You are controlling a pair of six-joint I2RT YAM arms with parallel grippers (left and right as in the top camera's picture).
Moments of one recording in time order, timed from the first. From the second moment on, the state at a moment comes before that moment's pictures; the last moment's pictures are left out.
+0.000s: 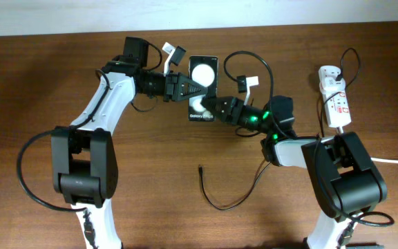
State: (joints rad) left arm -0.17 2.12 1.68 -0.73 1.44 0.30; right arm 0.25 1.94 0.75 1.19 -0.91 1.13
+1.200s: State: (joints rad) left arm -0.45 2.09 1.56 -0.87 -0.01 -0.27; right arm 0.08 1.94 0.76 0.39 -0.99 0.65
